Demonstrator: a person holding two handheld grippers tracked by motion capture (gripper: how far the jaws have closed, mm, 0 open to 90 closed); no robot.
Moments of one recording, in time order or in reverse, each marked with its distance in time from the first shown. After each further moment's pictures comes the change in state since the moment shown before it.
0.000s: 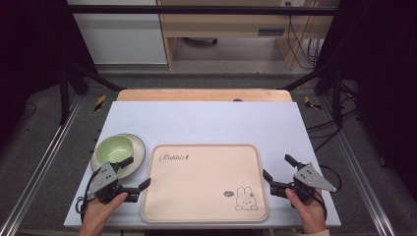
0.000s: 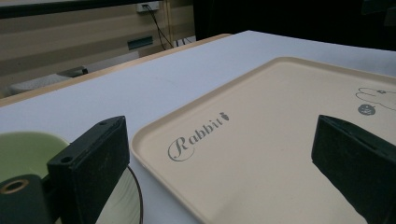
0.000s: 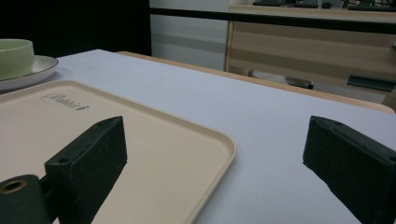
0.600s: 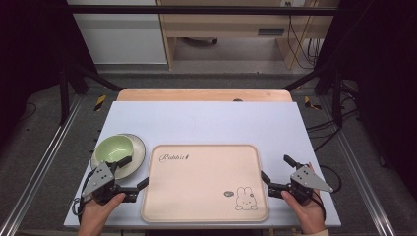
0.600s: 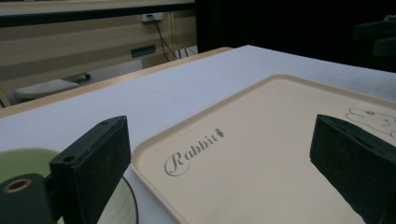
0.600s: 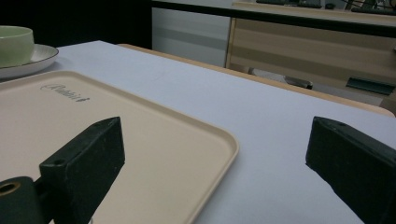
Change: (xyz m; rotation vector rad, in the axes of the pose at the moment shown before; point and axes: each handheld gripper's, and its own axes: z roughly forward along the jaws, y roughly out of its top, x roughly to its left) left arm -0.006 0.018 -0.012 -0.046 0.023 -0.032; right arm 0.005 0.000 0.001 0.019 0.002 -0.045
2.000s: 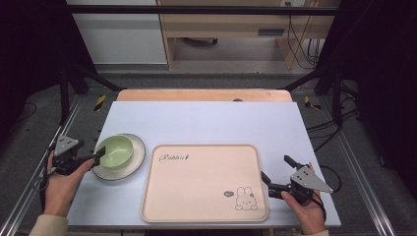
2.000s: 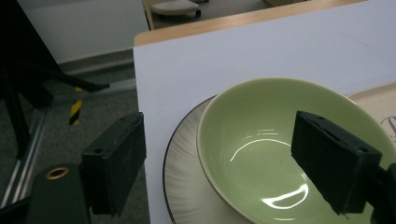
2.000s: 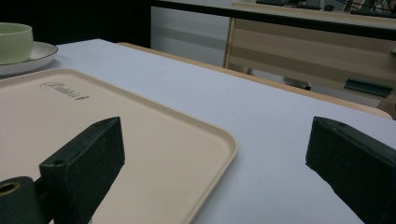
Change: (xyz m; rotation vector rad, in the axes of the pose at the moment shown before) left arm 0.119 0.008 -0.029 0.331 0.466 -0.152; right arm 0.001 0.000 -0.001 0.001 -0.003 -0.013
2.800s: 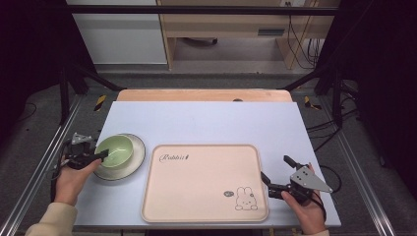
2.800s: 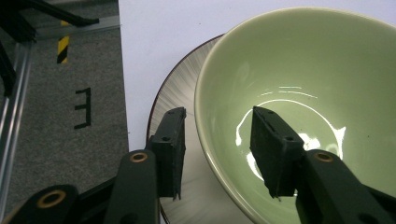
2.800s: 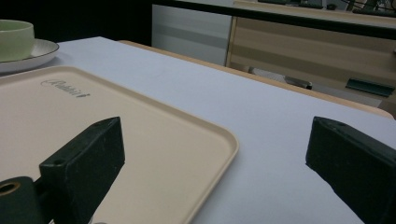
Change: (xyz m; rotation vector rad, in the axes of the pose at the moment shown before) left arm 0.000 -0.001 0.034 0.252 0.003 -0.046; right arm 0.000 0.000 0.000 0.007 0.005 -0.005
